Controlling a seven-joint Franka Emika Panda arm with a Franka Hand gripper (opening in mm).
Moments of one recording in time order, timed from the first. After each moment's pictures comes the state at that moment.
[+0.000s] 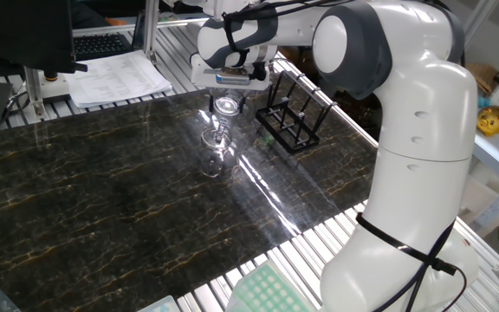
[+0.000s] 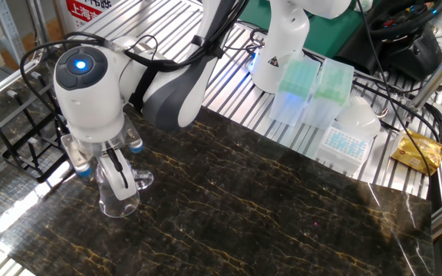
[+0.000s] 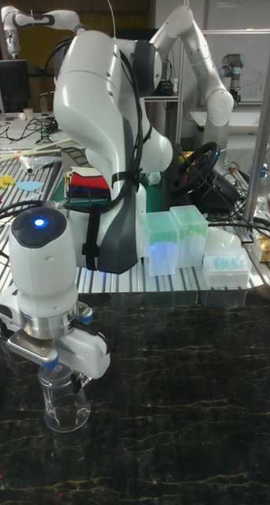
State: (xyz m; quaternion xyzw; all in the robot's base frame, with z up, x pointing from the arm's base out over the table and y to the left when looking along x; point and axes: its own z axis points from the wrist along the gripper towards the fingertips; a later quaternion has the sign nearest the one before) arm 0.629 -0.126 0.159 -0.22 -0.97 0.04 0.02
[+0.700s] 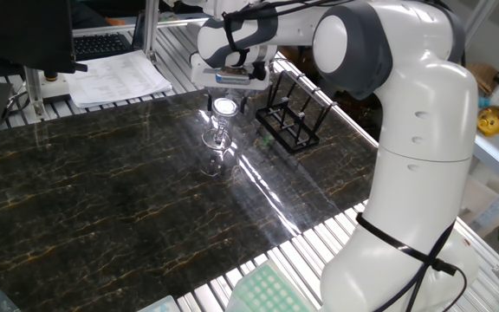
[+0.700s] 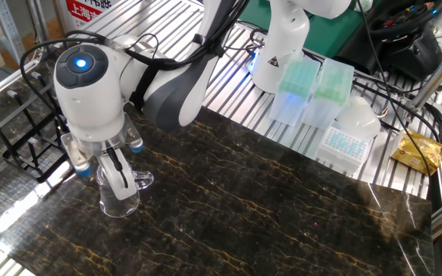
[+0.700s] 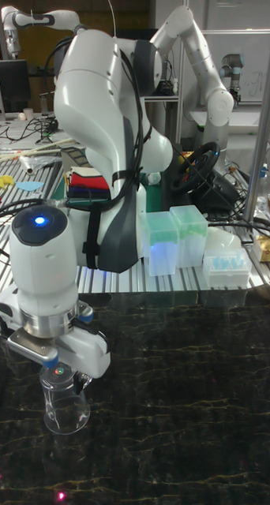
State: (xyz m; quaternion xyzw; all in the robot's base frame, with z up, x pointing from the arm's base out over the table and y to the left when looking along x) arm 0.630 -0.124 0.164 -0.23 -0.97 0.04 0.02
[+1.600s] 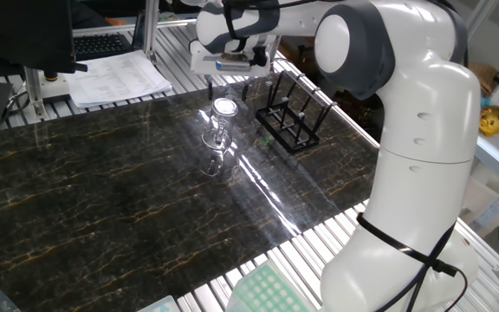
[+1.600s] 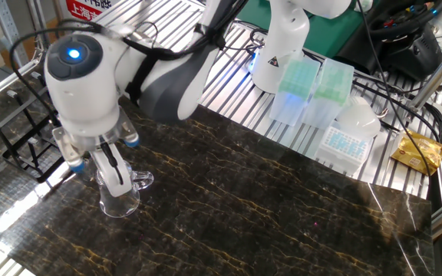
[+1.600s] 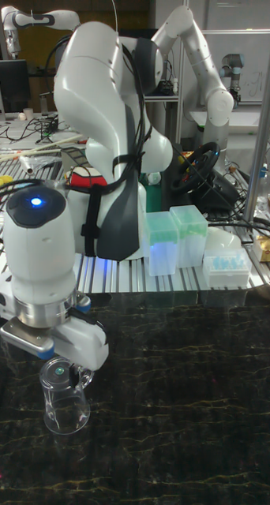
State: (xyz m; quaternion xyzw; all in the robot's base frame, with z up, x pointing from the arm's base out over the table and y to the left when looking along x) arm 0.639 -0.126 0.188 -0.22 -0.97 0.05 0.02
